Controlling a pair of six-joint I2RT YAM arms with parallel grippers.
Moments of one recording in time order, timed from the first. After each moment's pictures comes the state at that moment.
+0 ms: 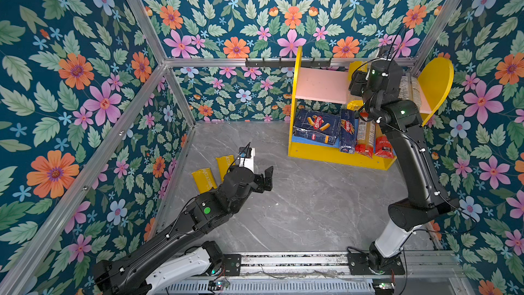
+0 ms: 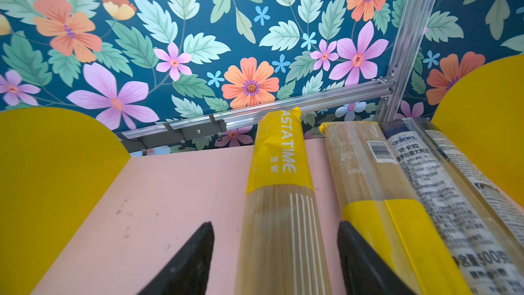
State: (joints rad) left arm -0.94 0.87 0.95 -0.51 -0.48 -0.44; right arm 0.35 1.72 2.35 -0.79 0.55 0.19
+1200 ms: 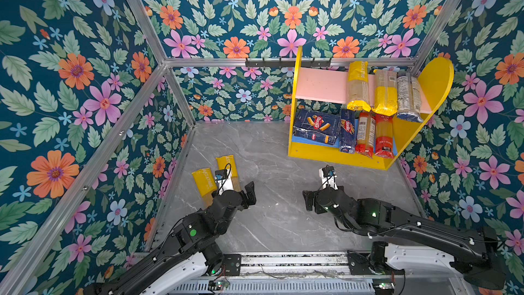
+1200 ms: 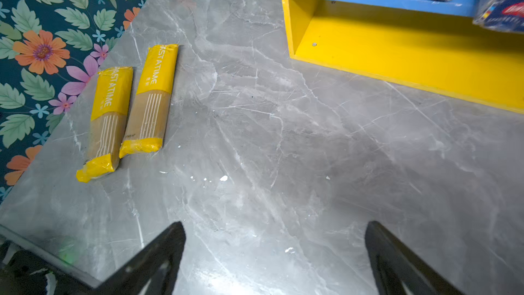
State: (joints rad) left arm -0.94 0.59 0.66 -0.65 -0.61 -0.73; right arm 1.18 1.05 0.93 -0.68 0.56 0.78
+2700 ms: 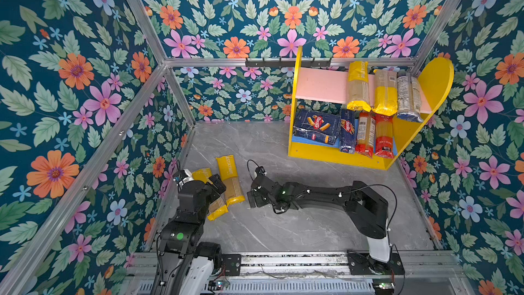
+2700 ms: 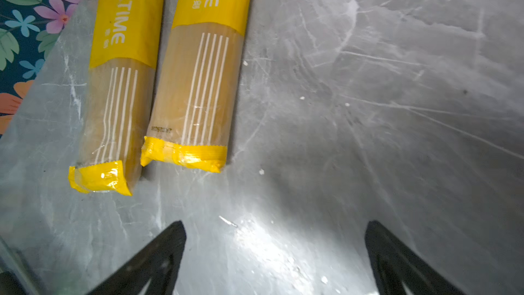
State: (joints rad) left arm -0.20 0.48 0.76 -0.80 -0.25 -0.72; right arm 1.12 2.02 1.44 -0.30 0.20 0.63
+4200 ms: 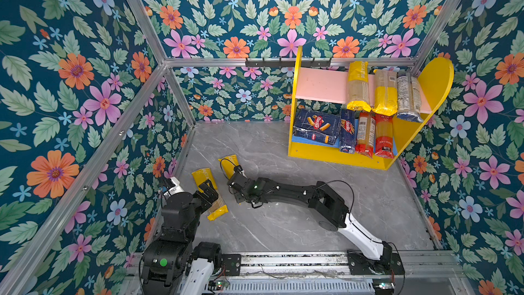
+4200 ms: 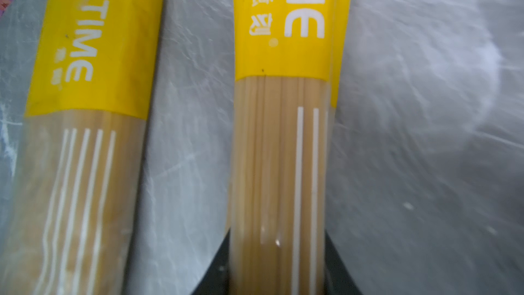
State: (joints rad) left arm -0.20 0.39 0.87 -0.98 -0.27 -0.70; right arm 1.12 2.40 1.92 -0.49 0.26 0.59
